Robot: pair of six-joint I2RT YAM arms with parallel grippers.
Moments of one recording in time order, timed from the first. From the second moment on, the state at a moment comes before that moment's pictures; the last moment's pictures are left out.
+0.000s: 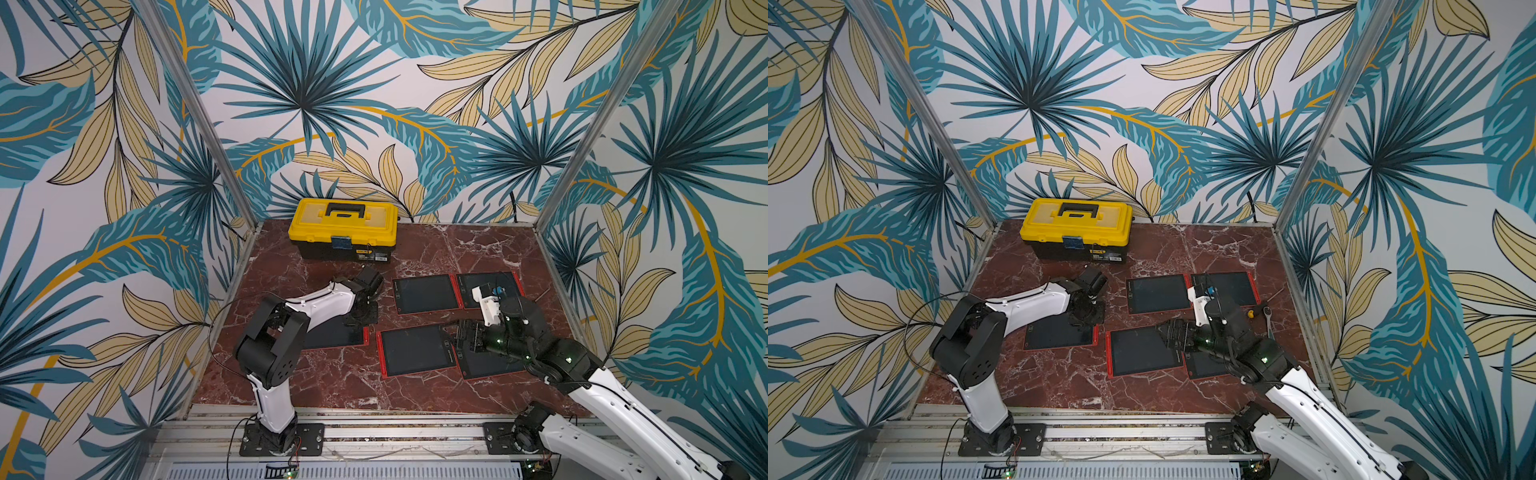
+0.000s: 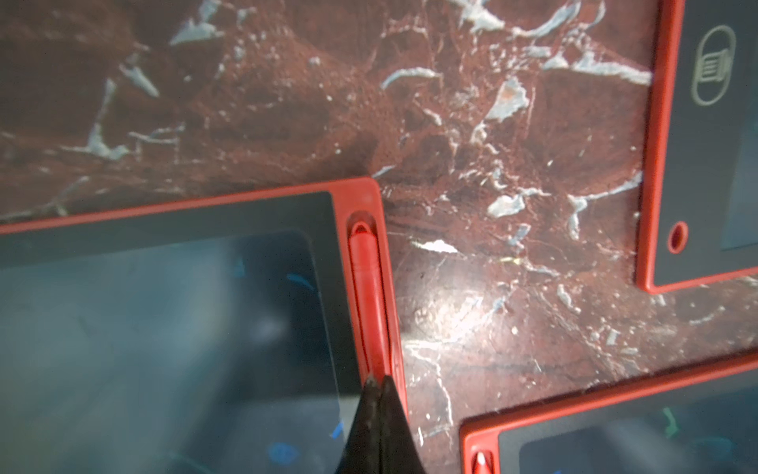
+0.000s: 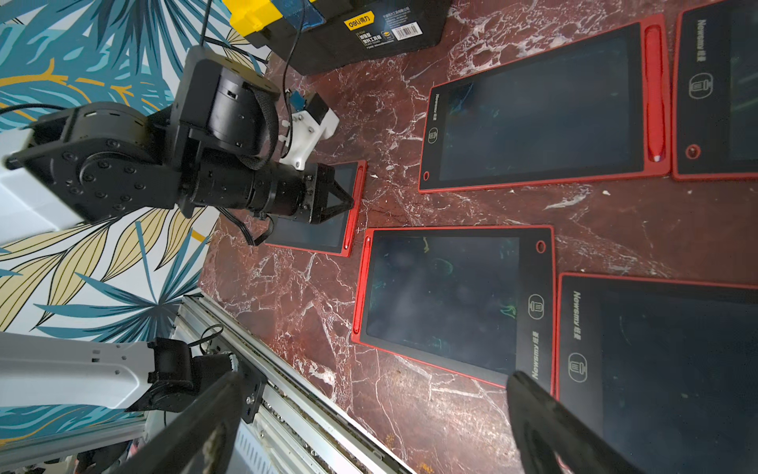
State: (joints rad) left arm -0.54 1.80 1.16 -0.67 -0.01 -0.57; right arm 0.61 0.79 0.81 -0.65 -0.16 0.65
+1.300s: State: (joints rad) left arm -0.51 1.83 1.17 -0.69 0.05 -0.57; right arm 0.61 0.80 0.82 -0.65 -0.16 0.66
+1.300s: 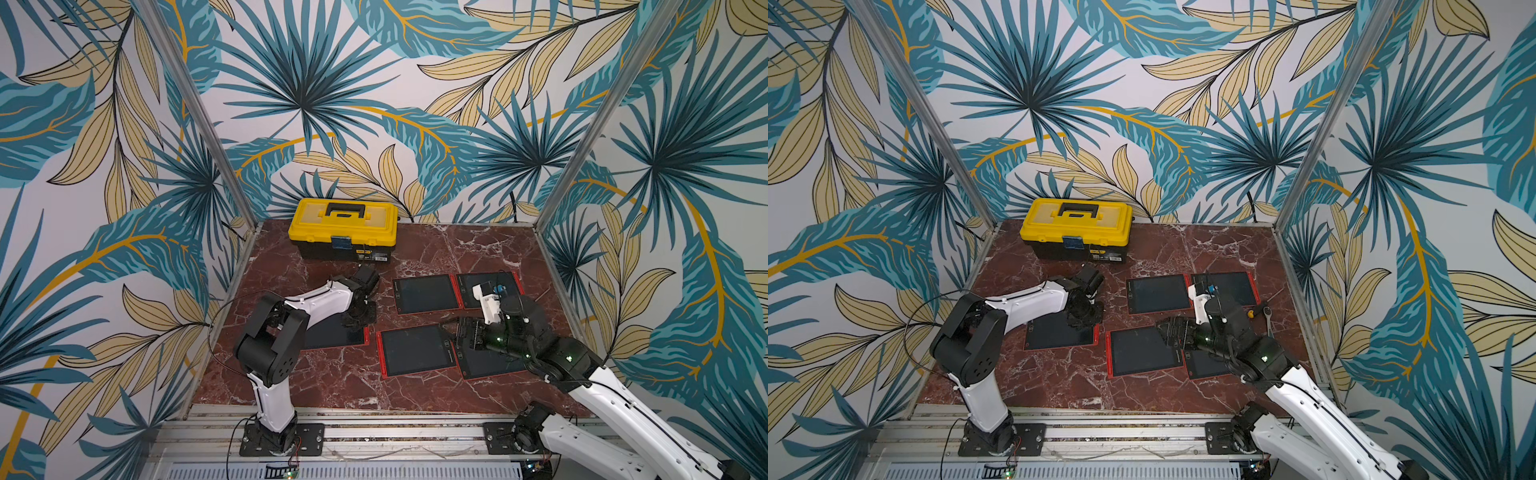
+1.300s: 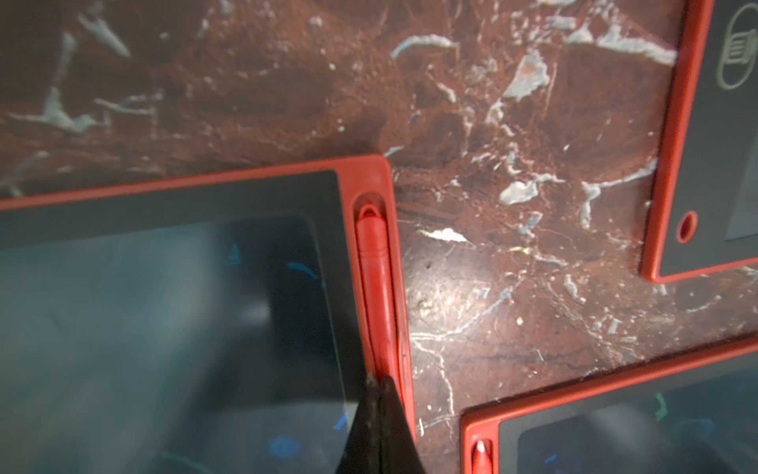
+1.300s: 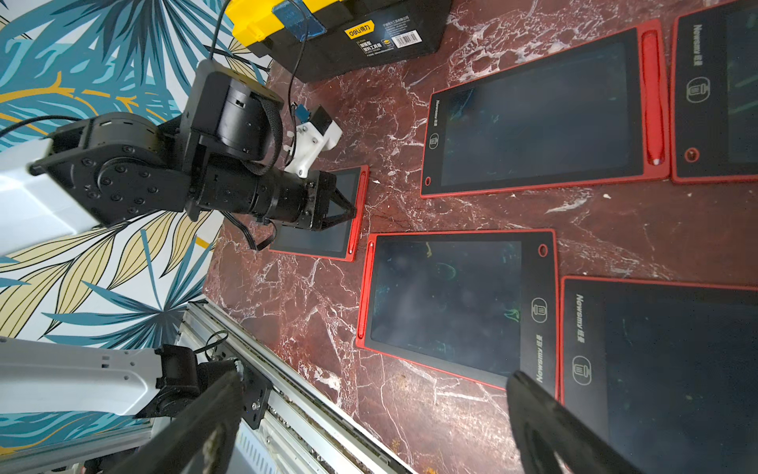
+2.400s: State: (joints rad) left arm -0.52 1.82 1.18 -0.69 0.06 -0.60; right arm 0.61 0.80 0.82 -0.64 -0.16 0.66
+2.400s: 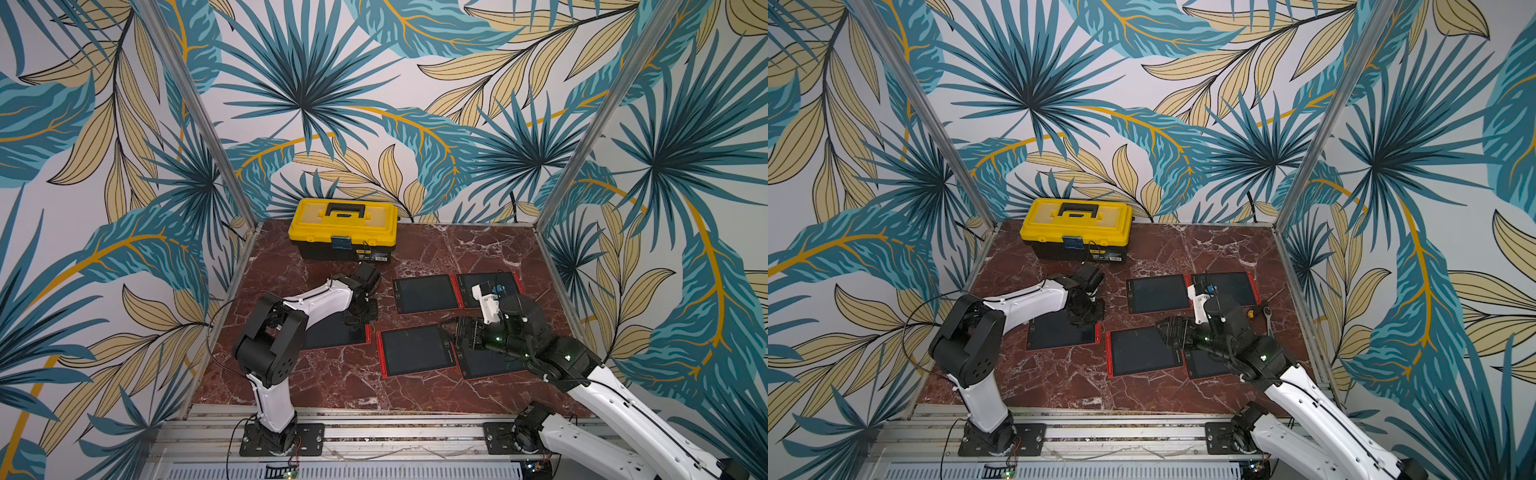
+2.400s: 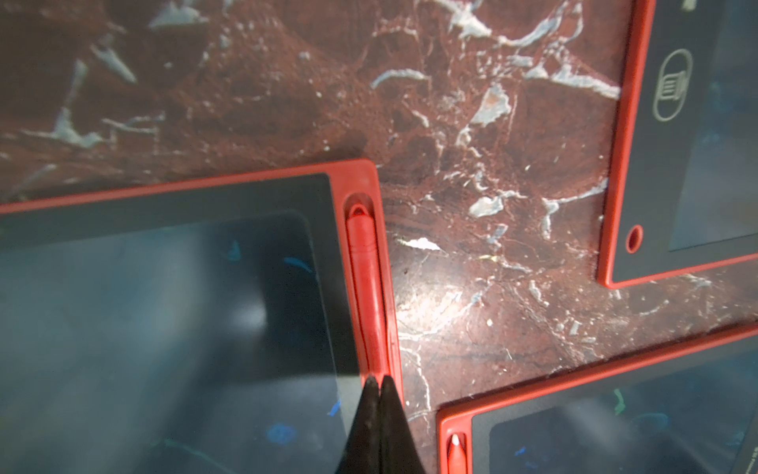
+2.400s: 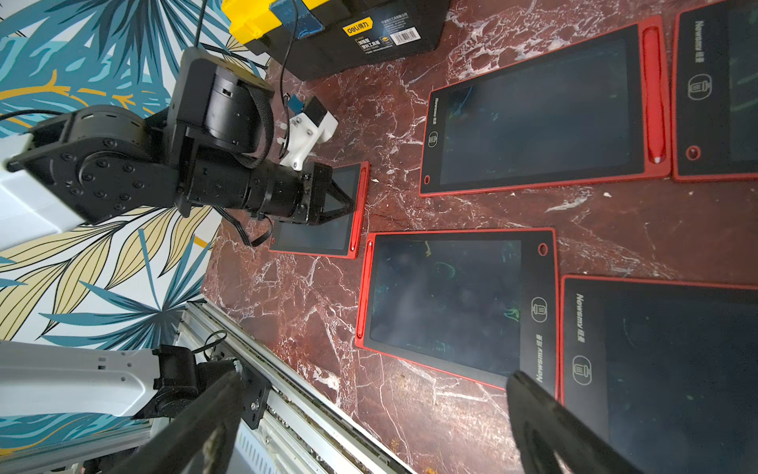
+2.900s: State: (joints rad) left arm -0.52 1.83 1.16 -0.66 0.04 -0.59; right arm 0.61 0.81 0.82 -0.64 -0.16 0.66
